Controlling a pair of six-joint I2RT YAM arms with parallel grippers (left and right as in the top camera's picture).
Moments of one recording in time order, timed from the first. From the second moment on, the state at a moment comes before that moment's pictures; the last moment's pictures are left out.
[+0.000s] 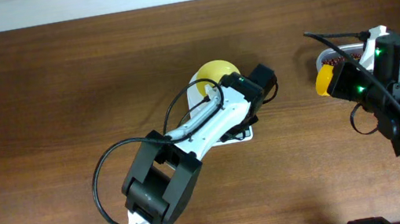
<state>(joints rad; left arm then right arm) -0.78 2.18 1.71 -1.09 -0.20 -1.17 -0.01 1.12 1.13 -0.75 -0.09 0.38</state>
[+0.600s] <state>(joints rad) -0.78 2.18 1.70 -1.05 -0.20 -1.17 -0.01 1.12 1.13 -0.75 -0.09 0.38</state>
